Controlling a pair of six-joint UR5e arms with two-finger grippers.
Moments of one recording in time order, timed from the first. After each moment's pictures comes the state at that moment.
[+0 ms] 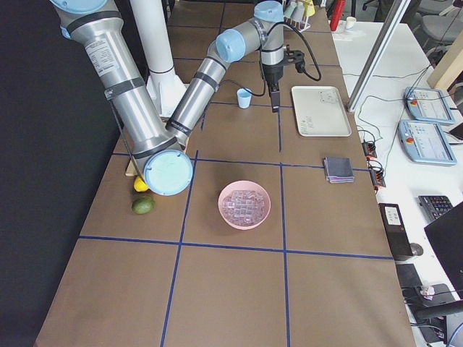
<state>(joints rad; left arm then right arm) -1.21 -1.52 -2.16 -1.57 -2.34 -0.55 1.23 -1.19 2.16 -2.09 2.16 0.40</state>
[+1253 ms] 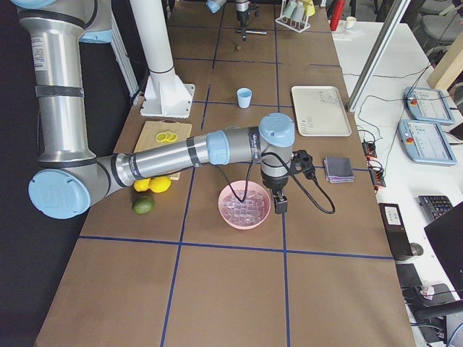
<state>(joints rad) -0.77 -1.38 -1.92 -2.16 -1.99 -1.07 1.55 -1.54 1.83 -1.70 2.32 -0.16</state>
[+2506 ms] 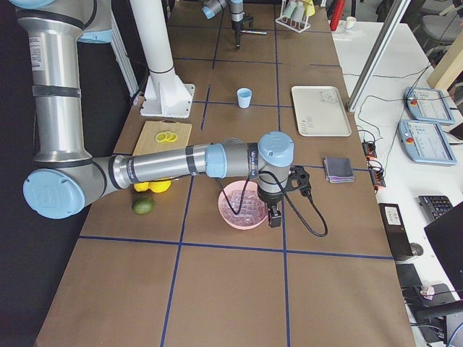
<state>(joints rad) -0.67 -1.37 -1.85 -2.19 -1.95 -1.10 1.56 -1.56 1.78 -1.70 2.34 -0.16</state>
